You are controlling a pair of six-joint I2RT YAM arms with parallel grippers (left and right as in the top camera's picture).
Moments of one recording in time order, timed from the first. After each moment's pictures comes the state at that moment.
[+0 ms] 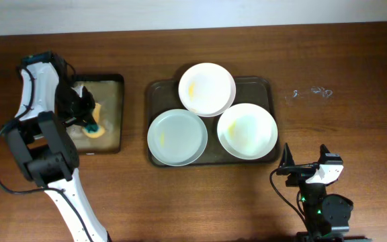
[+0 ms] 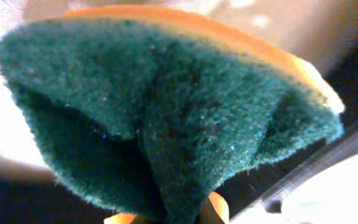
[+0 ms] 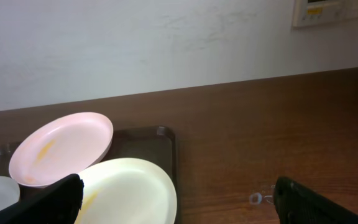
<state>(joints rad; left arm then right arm) 0.26 2.34 2.00 -1.51 0.20 -0.07 -0.02 0.01 0.01 -0.08 0.00 0.13</state>
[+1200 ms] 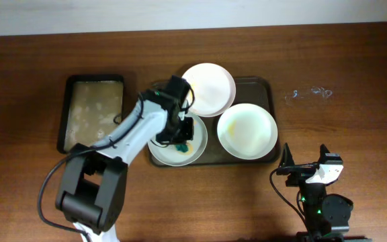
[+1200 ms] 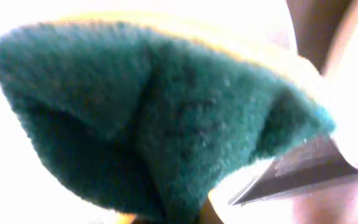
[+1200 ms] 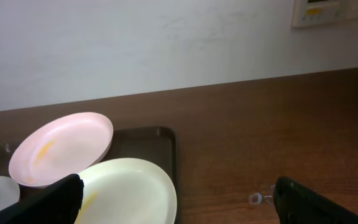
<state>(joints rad) -0.47 1.92 1.36 -0.88 0.18 -0.43 -0.02 0.01 0.01 -0.08 0.00 0.13</state>
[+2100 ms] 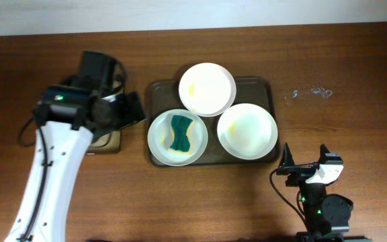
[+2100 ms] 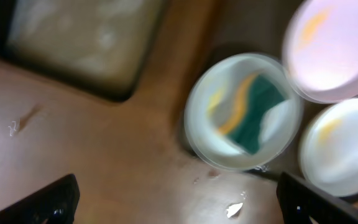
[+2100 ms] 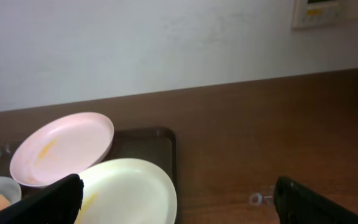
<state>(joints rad) -0.17 1.49 1.60 -1.38 -0.02 -0.57 -0.02 0.01 0.01 -0.07 0.00 0.13</state>
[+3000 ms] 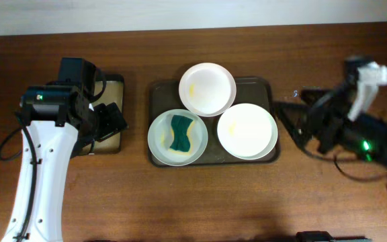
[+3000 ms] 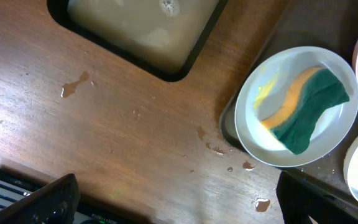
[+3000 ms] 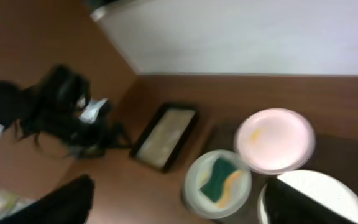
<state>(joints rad) -0.07 1.49 1.60 -1.50 -0.06 -0.57 -0.02 1.08 1.67 -1.07 -0.77 0.20</state>
